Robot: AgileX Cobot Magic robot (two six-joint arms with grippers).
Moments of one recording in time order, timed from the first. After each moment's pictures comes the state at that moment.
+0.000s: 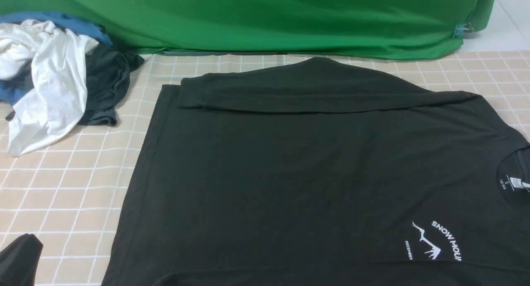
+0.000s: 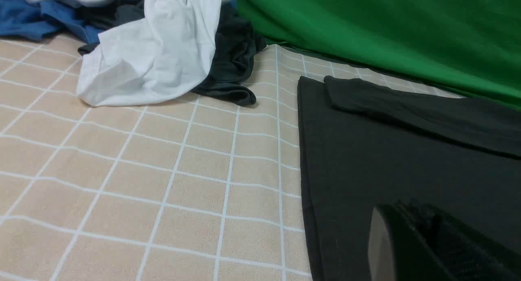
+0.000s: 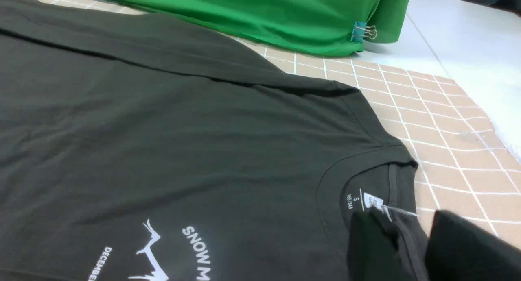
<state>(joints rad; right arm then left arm) -0.04 0.00 0.01 0.13 0.26 -0.29 0.04 0.00 0.01 -0.04 0.24 -0.16</state>
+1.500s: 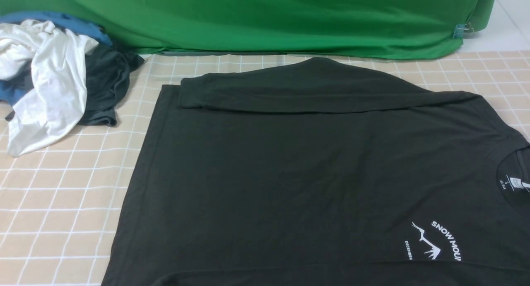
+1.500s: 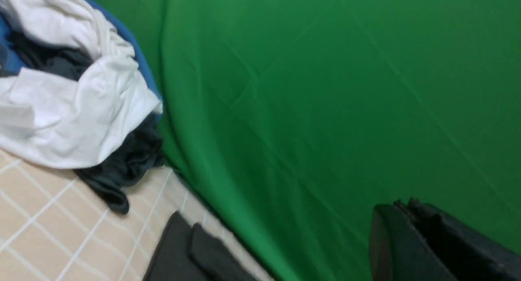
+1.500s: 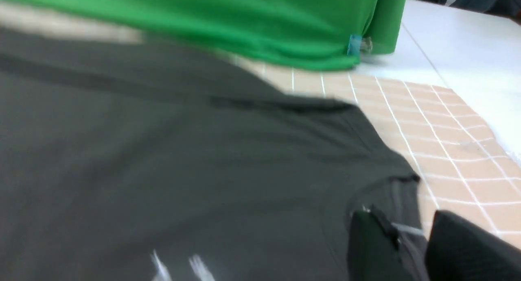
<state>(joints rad) -0.04 0.00 0.01 0.18 0.21 -0.25 0.04 0.00 0.01 -0.49 -0.16 -0.36</state>
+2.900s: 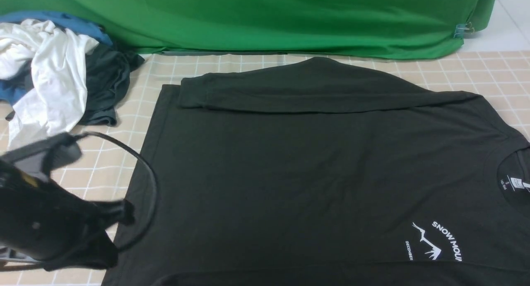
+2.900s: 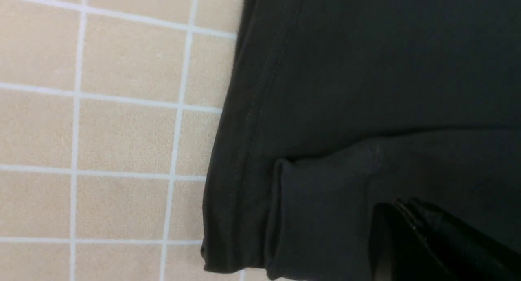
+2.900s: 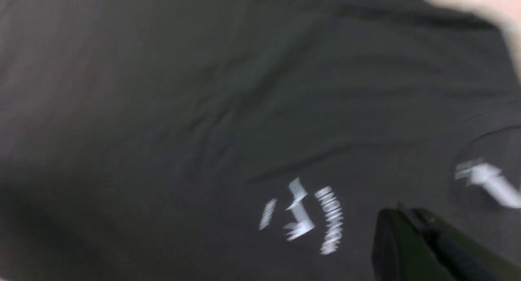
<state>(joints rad) 0.38 0.87 -0.98 0.00 1.02 0.10 -0.16 1.16 -0.75 -0.18 1.04 -0.24</state>
